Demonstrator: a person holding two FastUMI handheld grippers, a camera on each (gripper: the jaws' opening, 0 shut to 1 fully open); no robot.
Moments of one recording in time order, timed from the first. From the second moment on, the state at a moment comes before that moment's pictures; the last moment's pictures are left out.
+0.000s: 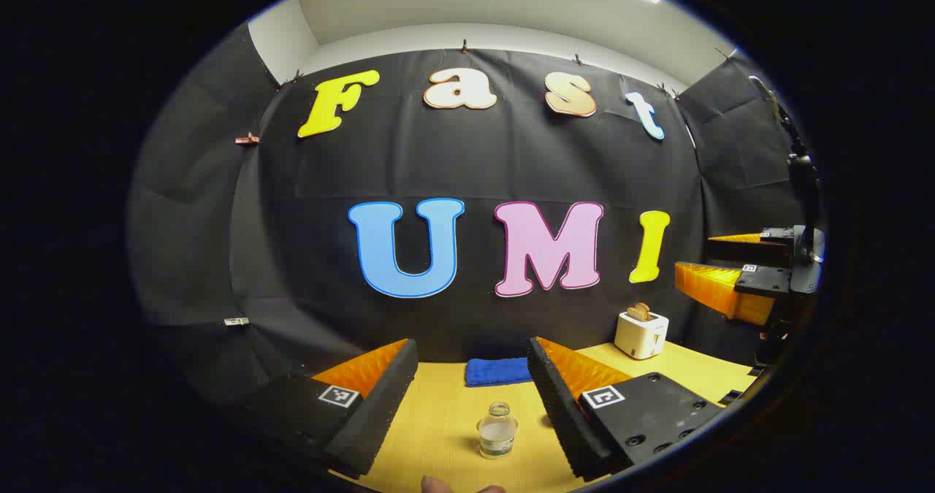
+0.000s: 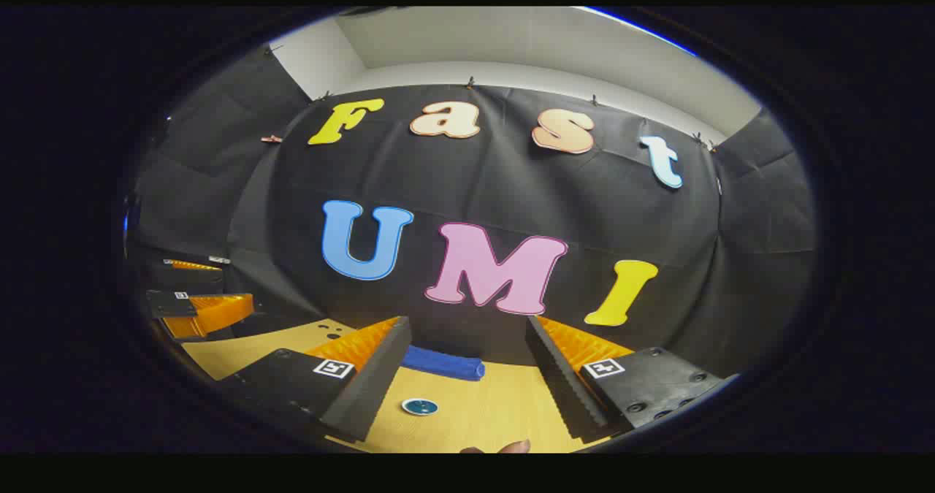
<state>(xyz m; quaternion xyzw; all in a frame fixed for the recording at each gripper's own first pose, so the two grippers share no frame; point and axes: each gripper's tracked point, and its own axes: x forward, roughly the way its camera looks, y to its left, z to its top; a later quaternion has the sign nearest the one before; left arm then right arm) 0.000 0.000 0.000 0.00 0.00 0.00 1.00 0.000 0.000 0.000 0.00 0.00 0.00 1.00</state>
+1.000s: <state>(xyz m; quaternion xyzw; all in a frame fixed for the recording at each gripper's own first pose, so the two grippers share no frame) 0.005 0.005 -0.001 0.01 0.00 0.00 1.00 0.008 0.019 -0.003 -0.01 0.00 0.01 1.00</state>
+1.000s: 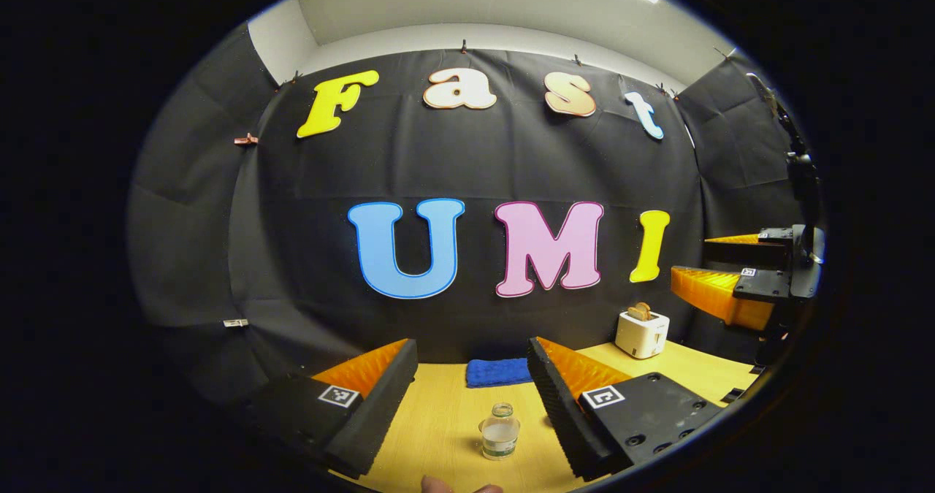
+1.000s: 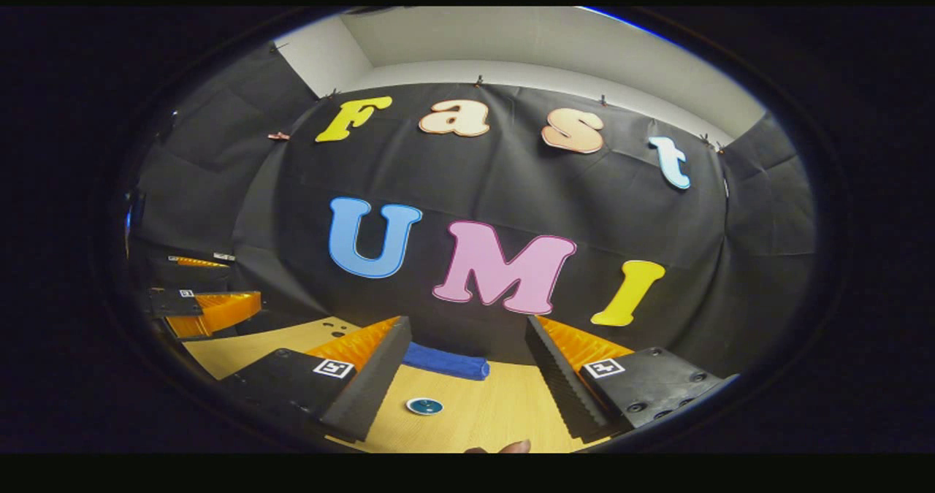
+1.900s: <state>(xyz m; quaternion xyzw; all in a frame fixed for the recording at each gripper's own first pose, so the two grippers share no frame) 0.053 -0.021 -0.143 0.03 0.03 -0.02 1.00 0.053 0.066 -0.193 0.01 0.07 0.05 1.00</state>
